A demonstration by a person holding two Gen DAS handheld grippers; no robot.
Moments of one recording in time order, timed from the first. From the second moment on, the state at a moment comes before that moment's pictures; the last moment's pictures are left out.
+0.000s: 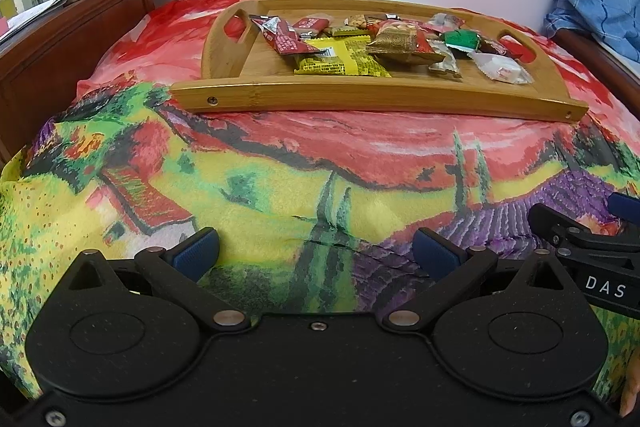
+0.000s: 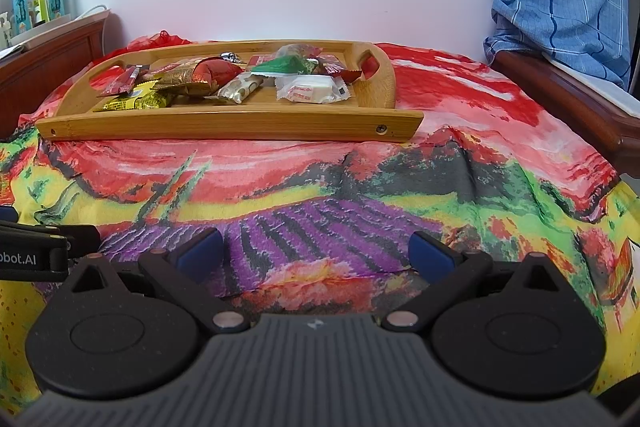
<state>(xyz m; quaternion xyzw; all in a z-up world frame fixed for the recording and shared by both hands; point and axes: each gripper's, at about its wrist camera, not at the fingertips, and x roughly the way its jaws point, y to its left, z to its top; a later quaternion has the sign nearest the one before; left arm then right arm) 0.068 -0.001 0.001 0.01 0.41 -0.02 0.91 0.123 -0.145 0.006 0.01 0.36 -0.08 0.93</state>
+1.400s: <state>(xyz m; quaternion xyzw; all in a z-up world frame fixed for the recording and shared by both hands) 0.070 -0.001 0.001 0.01 0.41 -0.02 0.91 0.124 -0.144 0.006 0.01 0.37 -0.08 0.93</state>
